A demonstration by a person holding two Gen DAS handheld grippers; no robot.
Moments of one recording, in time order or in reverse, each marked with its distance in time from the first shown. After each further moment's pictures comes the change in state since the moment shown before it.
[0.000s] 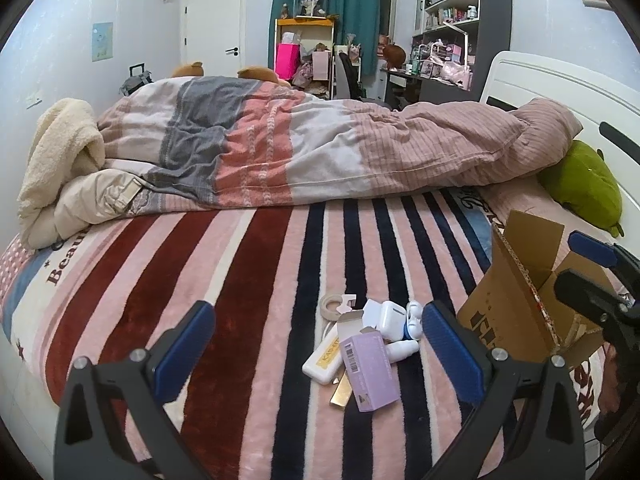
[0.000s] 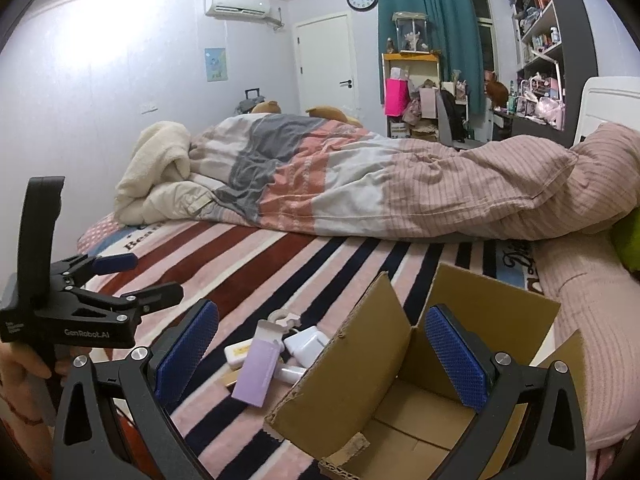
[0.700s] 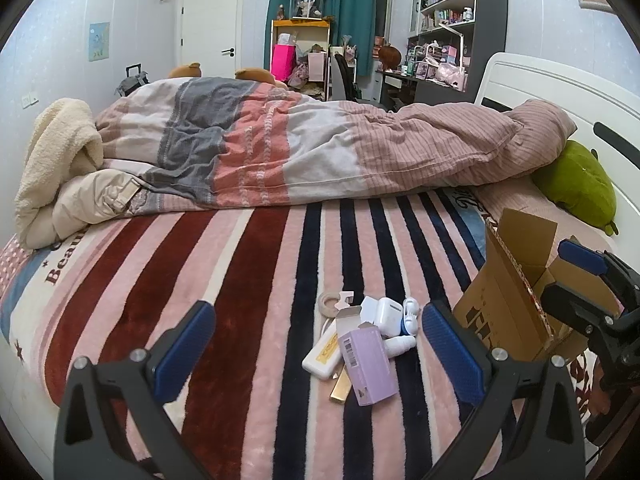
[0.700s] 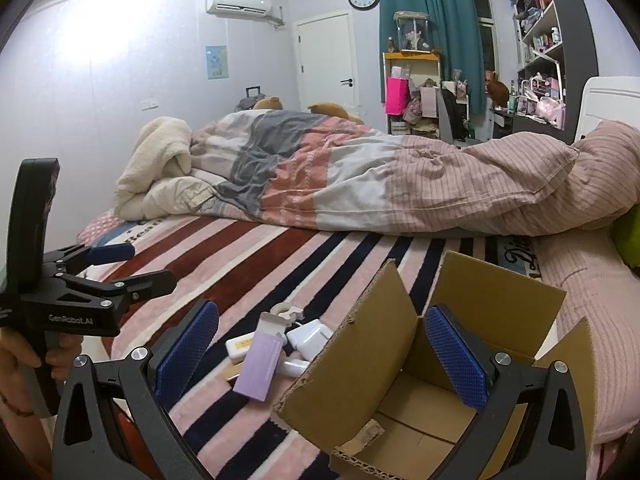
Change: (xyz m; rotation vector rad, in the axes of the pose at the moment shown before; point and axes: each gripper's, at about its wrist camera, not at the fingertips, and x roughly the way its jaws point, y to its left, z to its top) left arm -0.005 0.005 -0.002 0.003 -0.003 -0.018; right arm 0.002 0.001 -0.010 0.000 0.002 0.008
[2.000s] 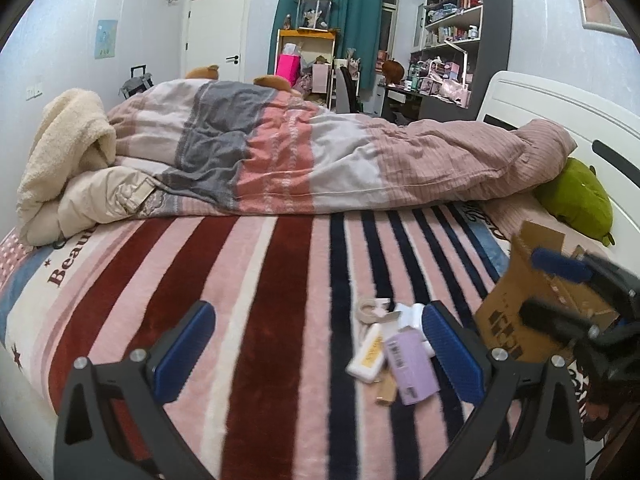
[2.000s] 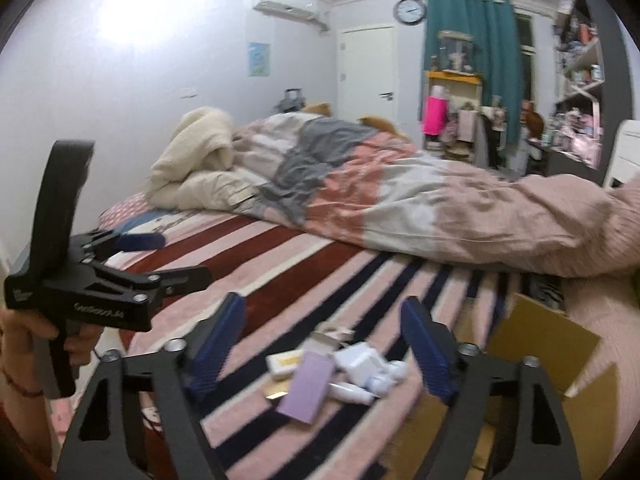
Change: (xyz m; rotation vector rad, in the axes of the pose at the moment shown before) left arm -0.004 0.076 -0.008 -0.032 -0.044 -0.036; right arm 0.029 0.078 0.013 -0.148 -0.006 0.111
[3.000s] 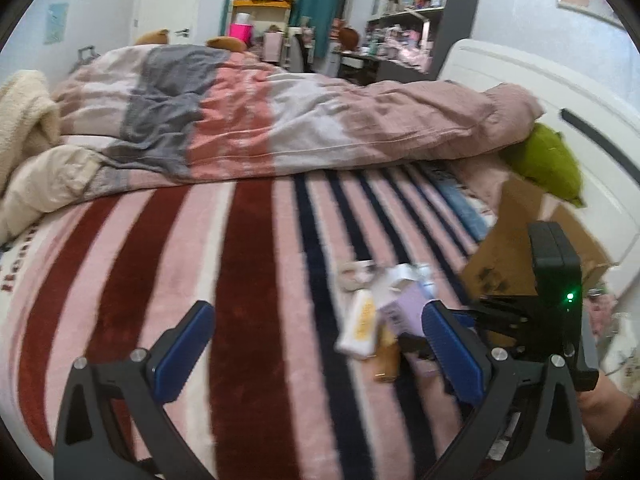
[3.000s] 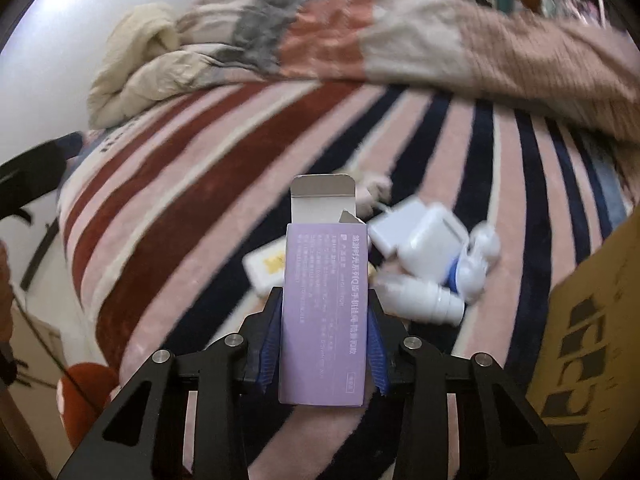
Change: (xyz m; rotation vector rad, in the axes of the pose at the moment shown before) left arm 0.045 0.005 -0.011 0.068 0.123 -0.211; right arm 0.134 -0.008 -0.077 0.162 0.361 -0.011
